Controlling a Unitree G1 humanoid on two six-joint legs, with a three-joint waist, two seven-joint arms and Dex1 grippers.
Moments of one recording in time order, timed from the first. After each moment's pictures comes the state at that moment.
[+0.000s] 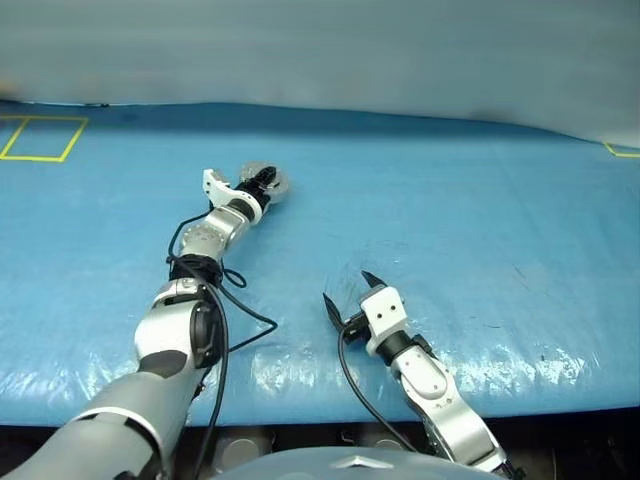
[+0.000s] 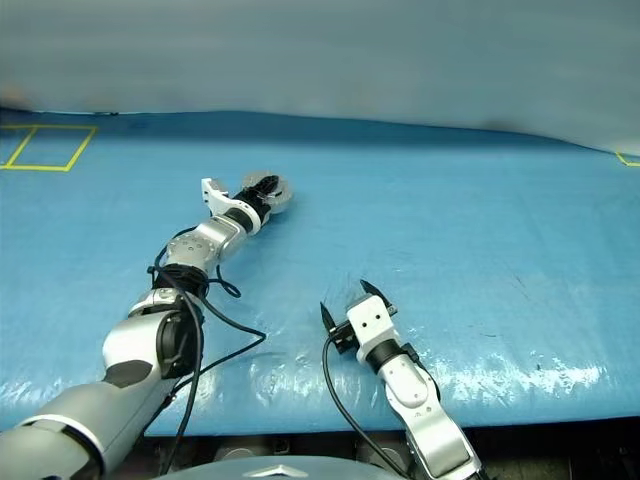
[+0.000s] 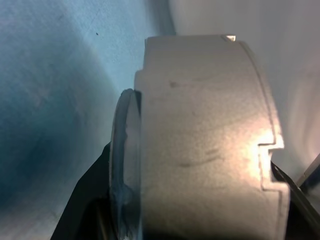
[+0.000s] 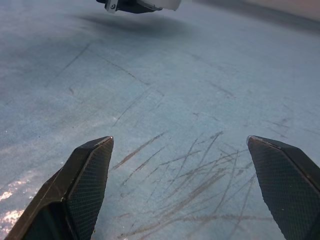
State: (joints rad) left arm -0.98 0.15 0.42 1.10 -1.00 0.42 -0.18; right arm 0.20 -0.26 0.40 -0.30 -0.02 0.12 0.09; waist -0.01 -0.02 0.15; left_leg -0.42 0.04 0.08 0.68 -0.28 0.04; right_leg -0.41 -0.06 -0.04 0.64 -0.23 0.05
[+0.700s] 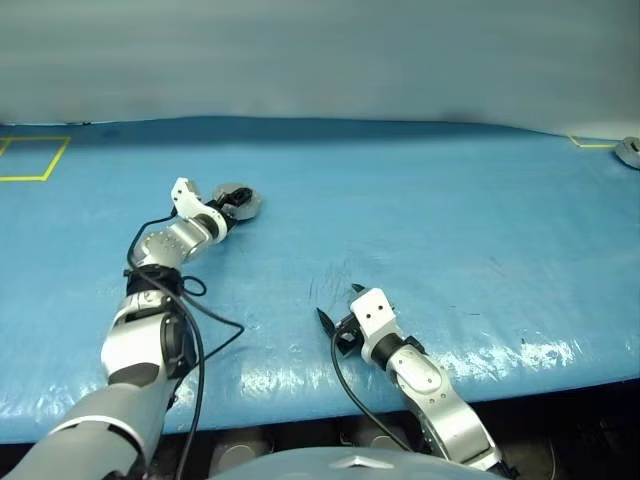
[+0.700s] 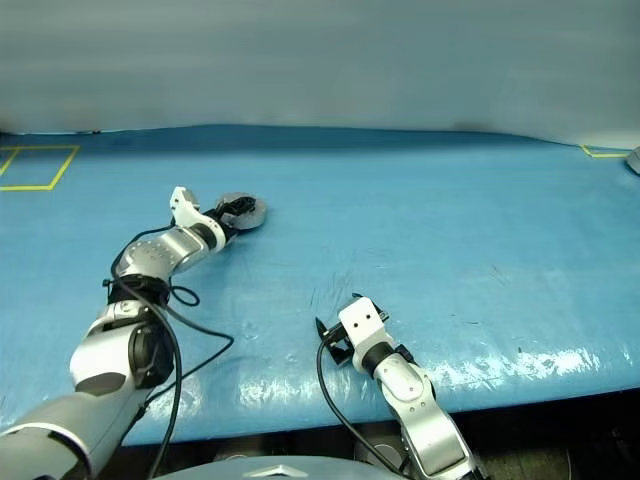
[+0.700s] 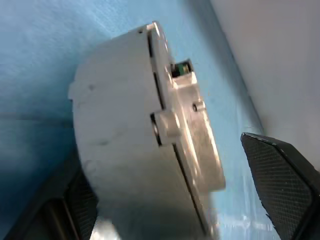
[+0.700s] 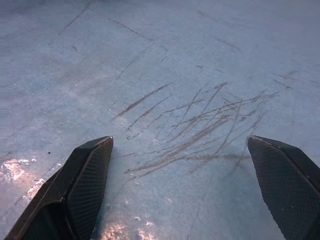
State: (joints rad) left arm -0.73 0.31 0.41 0.76 -0.76 0.75 -0.17; right arm 0.17 -0.21 0.38 -0.33 -0.02 0.34 0.24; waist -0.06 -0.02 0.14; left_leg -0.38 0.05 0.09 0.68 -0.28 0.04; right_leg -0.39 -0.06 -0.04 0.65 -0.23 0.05
